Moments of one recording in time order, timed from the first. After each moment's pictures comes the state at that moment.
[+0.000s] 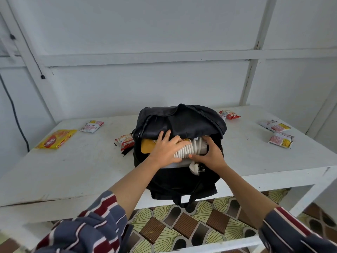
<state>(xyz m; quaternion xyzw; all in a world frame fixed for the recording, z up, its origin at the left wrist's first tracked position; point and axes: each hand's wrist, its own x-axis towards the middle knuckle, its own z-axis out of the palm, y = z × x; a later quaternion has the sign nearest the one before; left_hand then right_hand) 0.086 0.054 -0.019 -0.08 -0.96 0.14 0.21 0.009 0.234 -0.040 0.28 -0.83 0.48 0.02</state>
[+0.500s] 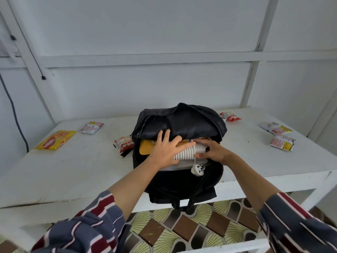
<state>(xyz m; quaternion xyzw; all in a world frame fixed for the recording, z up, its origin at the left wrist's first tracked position) 0.079 0.052 -0.018 -0.08 -0.94 0.23 0.23 -0.026 0.242 -0.011 0.35 -0.81 0.42 -0.21</state>
